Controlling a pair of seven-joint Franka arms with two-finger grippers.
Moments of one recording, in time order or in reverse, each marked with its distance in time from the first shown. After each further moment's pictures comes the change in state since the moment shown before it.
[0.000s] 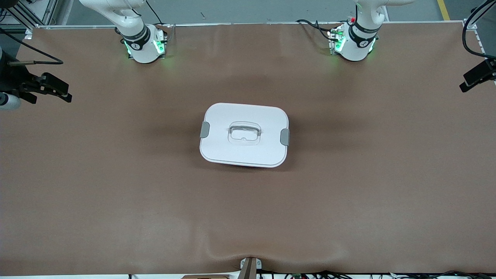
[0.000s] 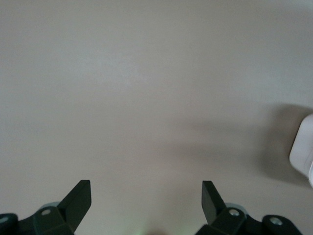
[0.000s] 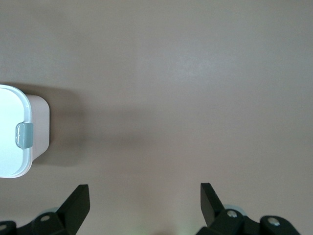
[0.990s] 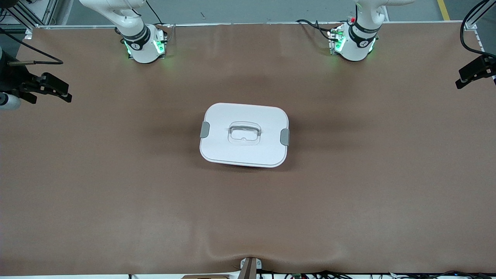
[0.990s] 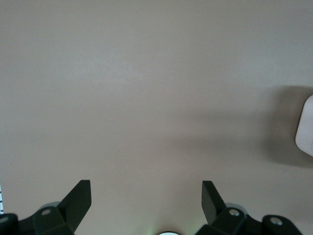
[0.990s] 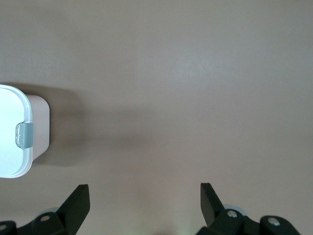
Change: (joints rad) left arm -0.002 -0.002 -0.001 -0.022 -0.001 0.000 0.074; right arm 0.000 0.000 0.000 0.000 0.000 0.000 0.000
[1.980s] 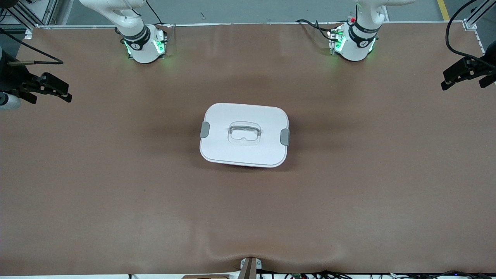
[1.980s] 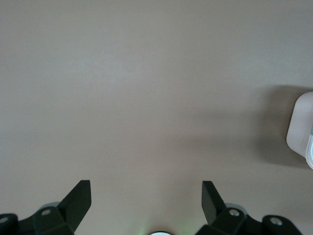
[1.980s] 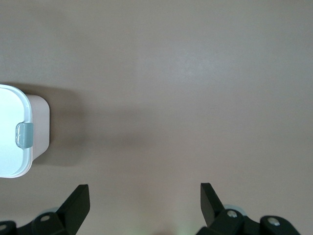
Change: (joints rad) left arm -0.006 0.004 -0.057 -0.002 -0.002 0.000 -0.062; right arm 0.000 0.000 0.000 0.000 0.000 -0.001 0.000
